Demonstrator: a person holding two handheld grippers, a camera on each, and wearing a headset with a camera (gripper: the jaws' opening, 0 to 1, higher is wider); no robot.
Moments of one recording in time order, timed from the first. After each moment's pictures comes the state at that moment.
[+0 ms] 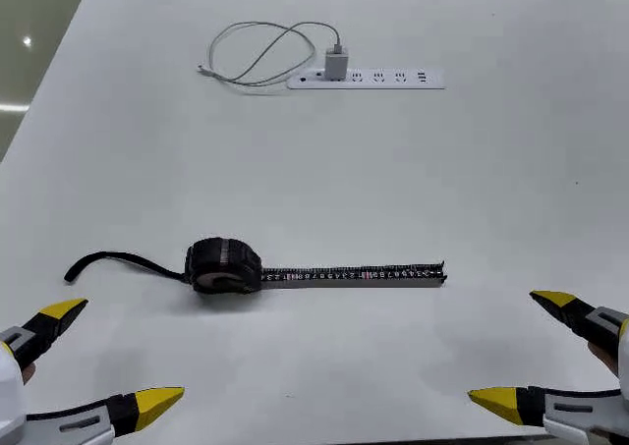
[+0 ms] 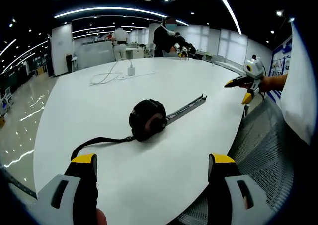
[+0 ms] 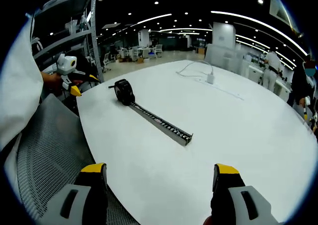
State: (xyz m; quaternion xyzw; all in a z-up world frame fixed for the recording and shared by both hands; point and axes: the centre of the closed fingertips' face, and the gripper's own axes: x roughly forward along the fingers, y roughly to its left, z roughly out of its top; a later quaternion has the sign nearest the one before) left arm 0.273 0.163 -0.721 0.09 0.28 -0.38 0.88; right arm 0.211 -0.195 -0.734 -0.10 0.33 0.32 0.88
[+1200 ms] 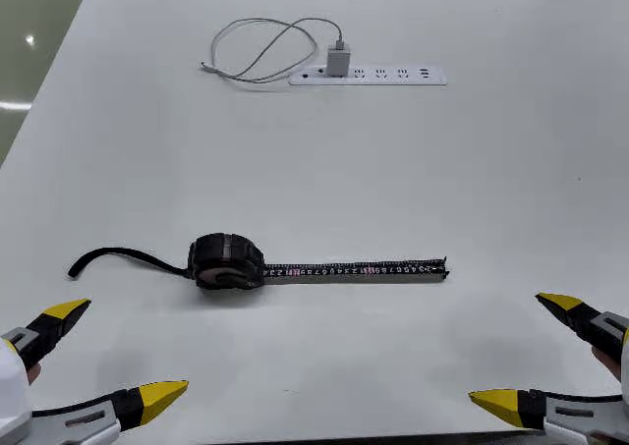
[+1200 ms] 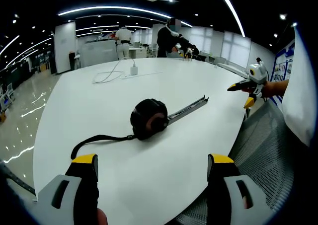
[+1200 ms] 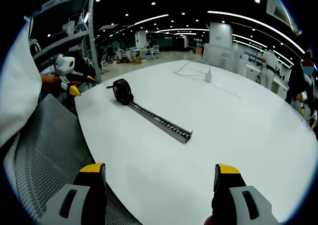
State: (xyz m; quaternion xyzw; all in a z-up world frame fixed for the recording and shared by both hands) left arm 0.274 0.165 -0.723 0.08 0.29 -0.37 0.88; right arm 0.209 -0.192 -0.735 -0.10 0.33 0.31 0.89
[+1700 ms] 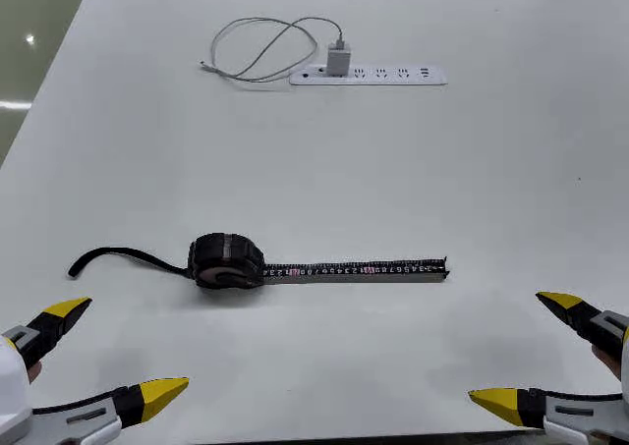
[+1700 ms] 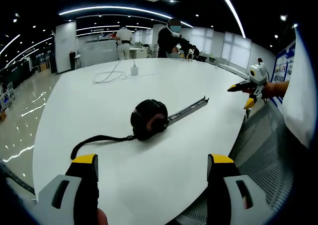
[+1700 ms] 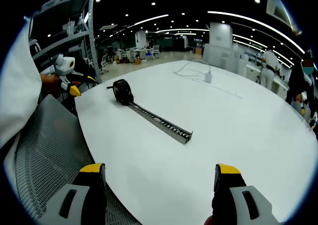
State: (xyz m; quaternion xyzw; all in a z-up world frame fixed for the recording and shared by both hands) left arm 0.275 0.165 -0.722 0.08 0.29 -0.37 0.88; right arm 0.210 -0.194 -0.736 -0.10 0.33 0.31 0.89
